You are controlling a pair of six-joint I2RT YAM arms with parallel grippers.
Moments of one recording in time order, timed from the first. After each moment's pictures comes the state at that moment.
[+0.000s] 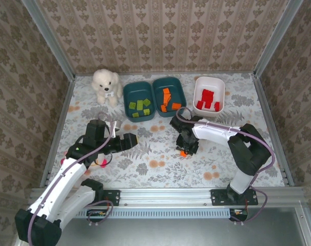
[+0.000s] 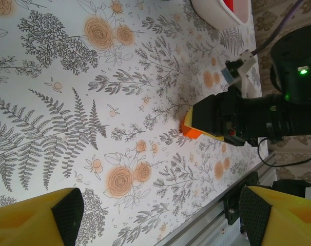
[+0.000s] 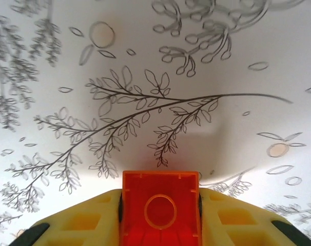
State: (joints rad) left arm -0.41 0.79 0.64 -0.60 0.57 -0.63; right arm 0.67 1.71 1.08 -0.87 -0.03 1.12
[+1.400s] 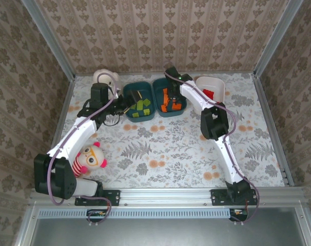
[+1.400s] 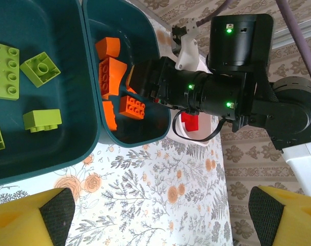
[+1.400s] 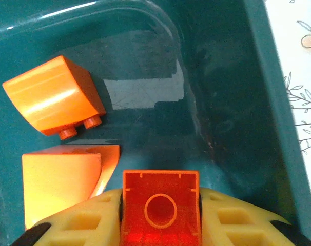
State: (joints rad) left arm -0.29 1.35 1.04 -0.23 0.58 -0.78; right arm 0.40 2.55 2.39 -0.99 0.20 0.48
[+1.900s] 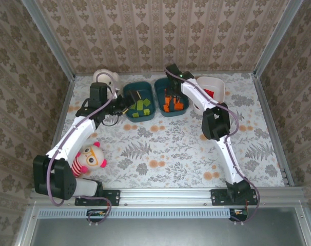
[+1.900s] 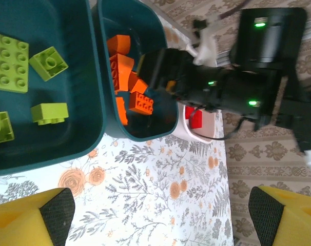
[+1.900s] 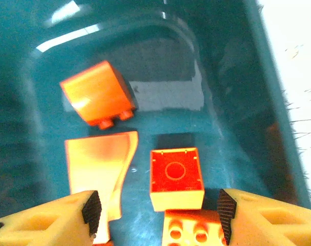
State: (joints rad) left arm -0.28 1.34 1.07 -0.32 0.57 -0.77; right arm 0.40 2.48 2.39 -1.01 0.19 0.48
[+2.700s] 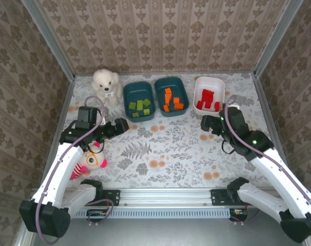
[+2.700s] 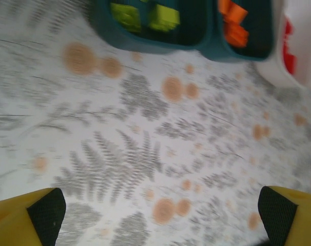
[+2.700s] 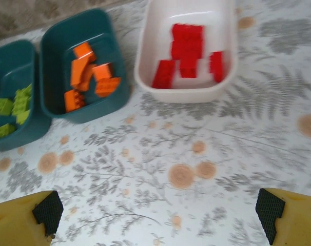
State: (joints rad) left arm -0.25 0.95 0.91 -0.85 0.32 -0.55; right arm 0.46 0.86 0.99 -0.87 0.37 0.58
